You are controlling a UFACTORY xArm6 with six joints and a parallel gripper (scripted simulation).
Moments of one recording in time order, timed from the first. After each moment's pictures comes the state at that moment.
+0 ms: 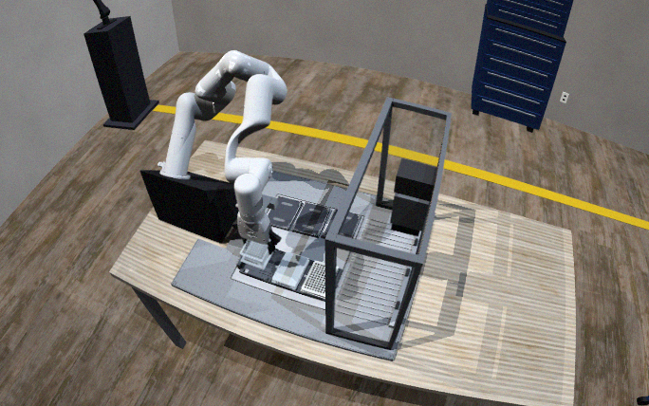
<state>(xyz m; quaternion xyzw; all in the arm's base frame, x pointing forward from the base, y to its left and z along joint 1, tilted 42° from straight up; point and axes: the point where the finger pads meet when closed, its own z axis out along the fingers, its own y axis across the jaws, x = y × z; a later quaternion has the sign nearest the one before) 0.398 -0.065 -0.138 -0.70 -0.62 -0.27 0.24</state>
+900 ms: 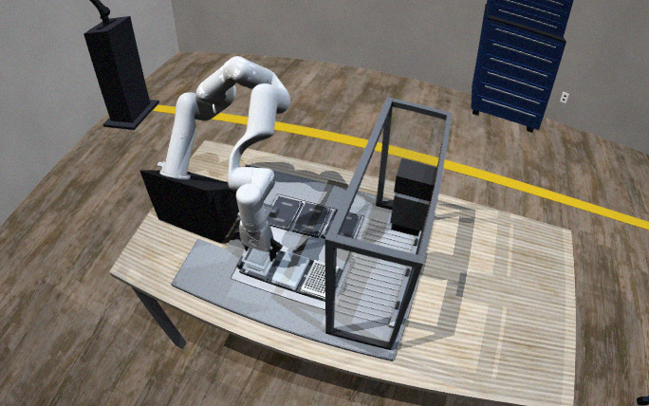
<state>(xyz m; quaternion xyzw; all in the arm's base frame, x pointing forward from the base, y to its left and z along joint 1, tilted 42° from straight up) 0.402 -0.039 -0.166 -0.70 -0.62 -0.27 0.24</state>
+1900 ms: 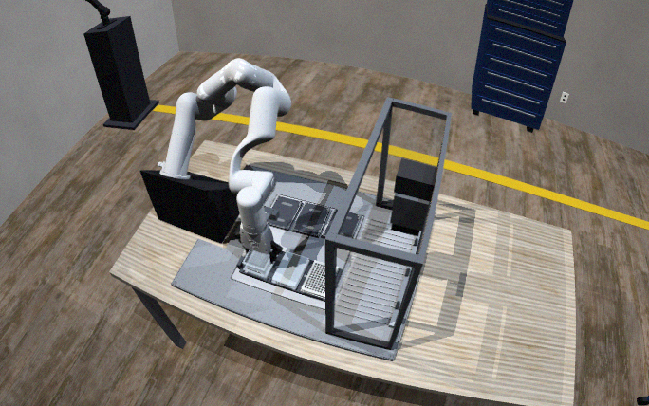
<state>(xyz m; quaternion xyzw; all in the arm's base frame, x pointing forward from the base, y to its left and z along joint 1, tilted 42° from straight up) 0.403 -0.031 -0.176 -0.70 -0.62 -0.27 0.24</state>
